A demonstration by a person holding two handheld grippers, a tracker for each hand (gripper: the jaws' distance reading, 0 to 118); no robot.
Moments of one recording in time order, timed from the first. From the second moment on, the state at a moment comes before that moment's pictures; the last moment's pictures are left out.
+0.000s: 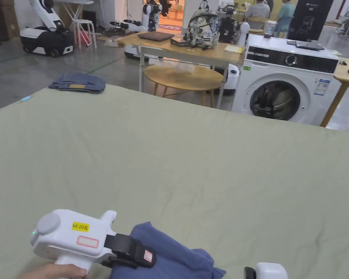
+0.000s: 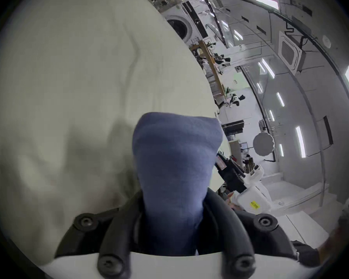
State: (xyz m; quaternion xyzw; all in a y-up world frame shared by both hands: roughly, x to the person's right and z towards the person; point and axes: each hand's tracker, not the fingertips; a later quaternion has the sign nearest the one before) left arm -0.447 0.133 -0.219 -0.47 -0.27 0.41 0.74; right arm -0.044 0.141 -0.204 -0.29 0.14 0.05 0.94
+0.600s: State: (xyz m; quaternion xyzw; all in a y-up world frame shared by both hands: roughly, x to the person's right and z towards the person) left arm -0.728 0.236 -0.169 -0.51 -0.04 0.34 0.79; right arm -0.067 0.149 -0.223 -0.30 0.14 0.05 0.94
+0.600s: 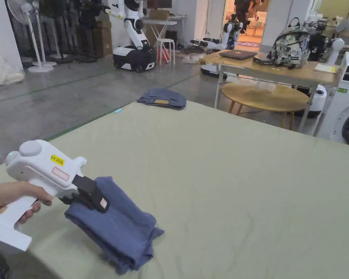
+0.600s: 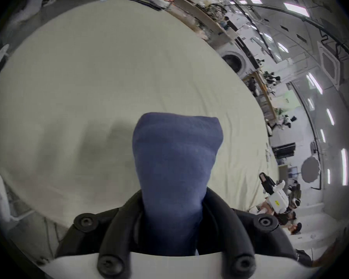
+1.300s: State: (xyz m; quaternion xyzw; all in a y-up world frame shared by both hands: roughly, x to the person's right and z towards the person) left arm -0.775 0.254 -0.157 -0.56 0.16 0.21 0.79; right arm -0.062 0.146 -0.228 -0.31 0.13 0.06 0.94
